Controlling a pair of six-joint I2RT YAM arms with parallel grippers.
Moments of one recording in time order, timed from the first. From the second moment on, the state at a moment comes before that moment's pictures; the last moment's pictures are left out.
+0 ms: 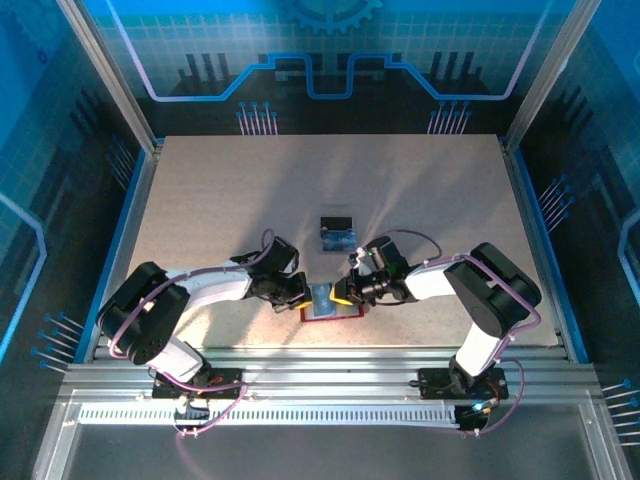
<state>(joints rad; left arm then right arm) -0.61 1.54 0.68 -0.26 0.41 -1.02 0.59 1.71 0.59 0.26 -0.74 0.92</state>
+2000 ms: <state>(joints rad) -0.62 1.59 0.73 -0.29 0.44 -1.00 0.58 1.69 0.57 0.26 -0.74 0.92</state>
